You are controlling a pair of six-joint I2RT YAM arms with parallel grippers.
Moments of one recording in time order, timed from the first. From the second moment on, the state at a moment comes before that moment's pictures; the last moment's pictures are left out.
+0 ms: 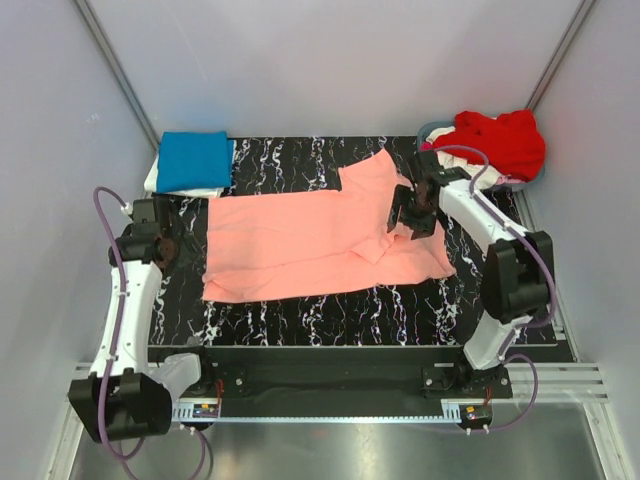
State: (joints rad) left arm 0.12 1.06 1.00 -0.95 -0.15 -0.45; right arm 0.27 1.78 1.46 -0.88 -0.04 0.50
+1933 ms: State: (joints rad) left arm 0.12 0.94 0.94 -0.90 -0.09 -0.42; right arm 0.27 2.28 1.79 -0.61 -0.37 0.66
